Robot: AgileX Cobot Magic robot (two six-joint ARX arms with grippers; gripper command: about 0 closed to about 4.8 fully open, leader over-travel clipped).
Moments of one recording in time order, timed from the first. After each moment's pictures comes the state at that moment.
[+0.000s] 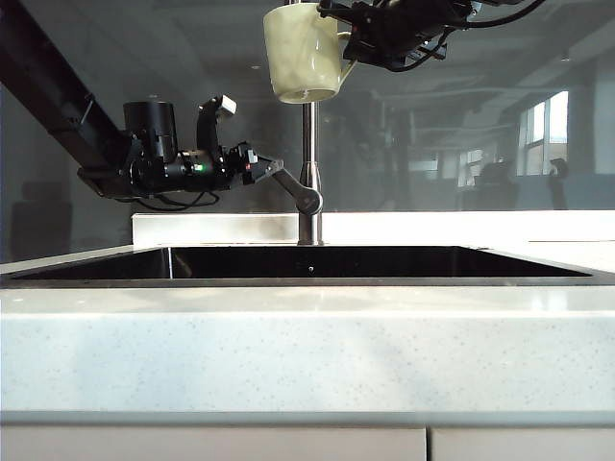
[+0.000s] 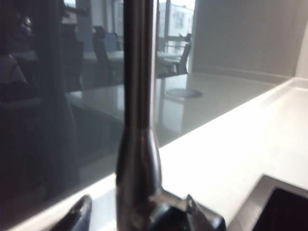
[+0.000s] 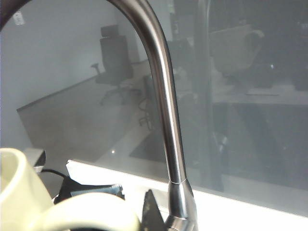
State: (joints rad) left arm -0.17 2.53 2.05 0.72 0.70 -0.12; right arm 0.37 1.86 1.55 0.42 -0.04 0.14
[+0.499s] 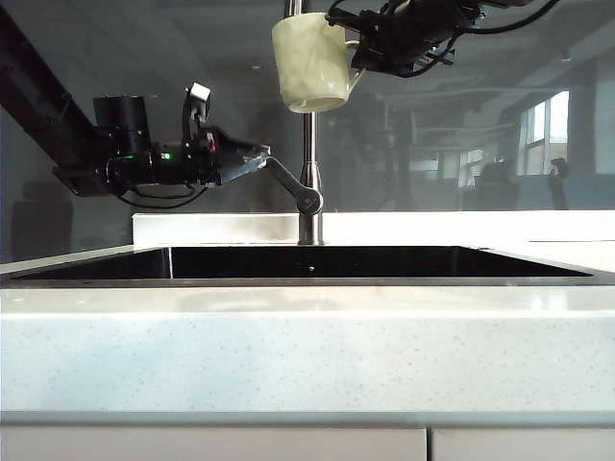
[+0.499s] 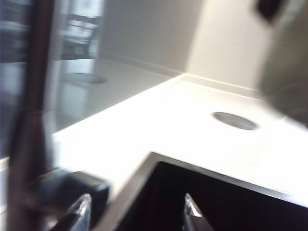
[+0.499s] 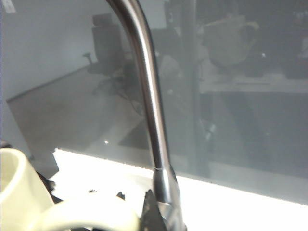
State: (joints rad) left arm -0.11 2.53 2.05 0.84 1.20 -0.45; right arm 0.34 1.86 1.55 0.37 -0.05 0.13
